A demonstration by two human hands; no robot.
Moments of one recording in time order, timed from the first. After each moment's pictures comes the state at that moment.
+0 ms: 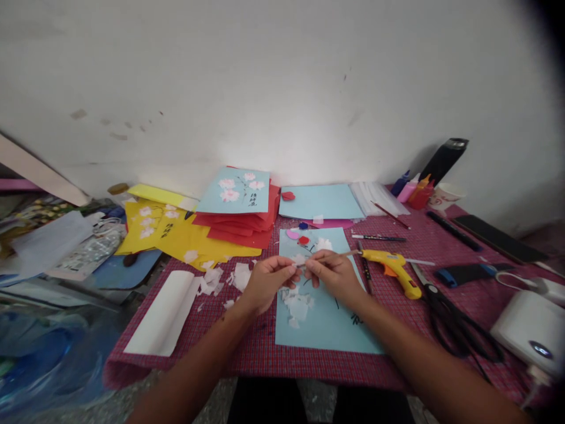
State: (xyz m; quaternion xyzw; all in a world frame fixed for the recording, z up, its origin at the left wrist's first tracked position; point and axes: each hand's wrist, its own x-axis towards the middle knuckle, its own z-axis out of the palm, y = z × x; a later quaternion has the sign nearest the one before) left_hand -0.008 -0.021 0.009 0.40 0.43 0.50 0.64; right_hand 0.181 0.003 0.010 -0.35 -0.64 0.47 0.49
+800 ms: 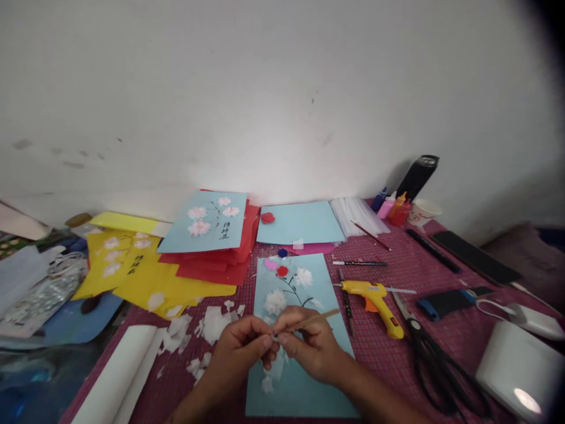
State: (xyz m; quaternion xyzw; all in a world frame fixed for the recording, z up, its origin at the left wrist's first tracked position) left_hand -0.001 -0.043 0.028 0.41 0.47 0.43 0.66; right_hand 0.183 -0.016 0.021 -0.24 -0.63 0.54 0.50
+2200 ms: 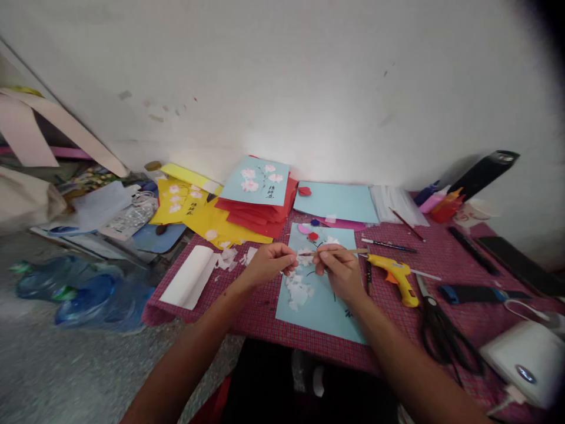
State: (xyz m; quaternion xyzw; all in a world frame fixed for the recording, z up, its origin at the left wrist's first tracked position) left_hand -0.028 -0.027 0.038 0.52 0.49 0.45 0.54; right_hand 0.181 0.005 0.007 -0.28 -0.50 0.59 0.56
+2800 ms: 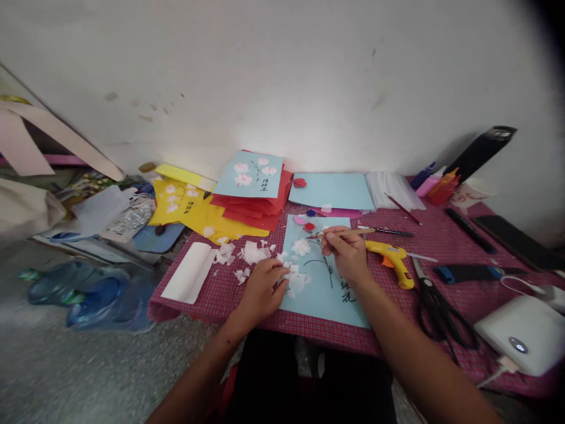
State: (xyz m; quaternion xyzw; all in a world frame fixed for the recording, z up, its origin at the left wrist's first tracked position) left_hand -0.025 -0.094 -0.002 0.77 0.54 0.33 0.10; right_hand 0.199 0.020 0.007 -0.30 -0.49 0.55 0.60
